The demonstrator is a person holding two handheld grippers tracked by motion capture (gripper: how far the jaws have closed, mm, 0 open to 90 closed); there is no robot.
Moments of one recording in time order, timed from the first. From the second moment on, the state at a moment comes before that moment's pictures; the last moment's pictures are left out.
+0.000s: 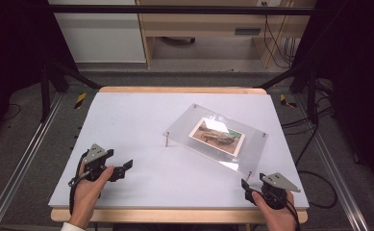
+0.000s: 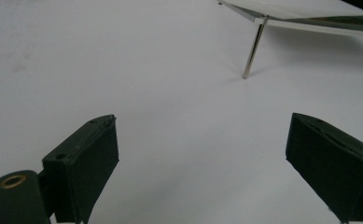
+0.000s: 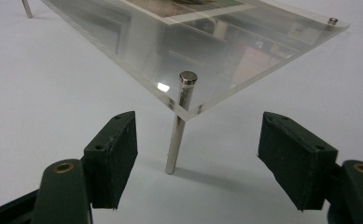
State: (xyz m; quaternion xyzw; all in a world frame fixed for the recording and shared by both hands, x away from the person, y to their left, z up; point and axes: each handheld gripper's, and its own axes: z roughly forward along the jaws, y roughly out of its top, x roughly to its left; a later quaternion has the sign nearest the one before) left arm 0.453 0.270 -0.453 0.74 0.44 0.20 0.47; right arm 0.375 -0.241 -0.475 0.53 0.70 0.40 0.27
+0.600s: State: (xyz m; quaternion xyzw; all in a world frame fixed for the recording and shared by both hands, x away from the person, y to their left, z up) left arm 0.463 0.258 -0.456 0.73 0.40 0.26 0.49; right arm 0.373 -0.240 -0.478 0.52 0.69 0.42 0.27
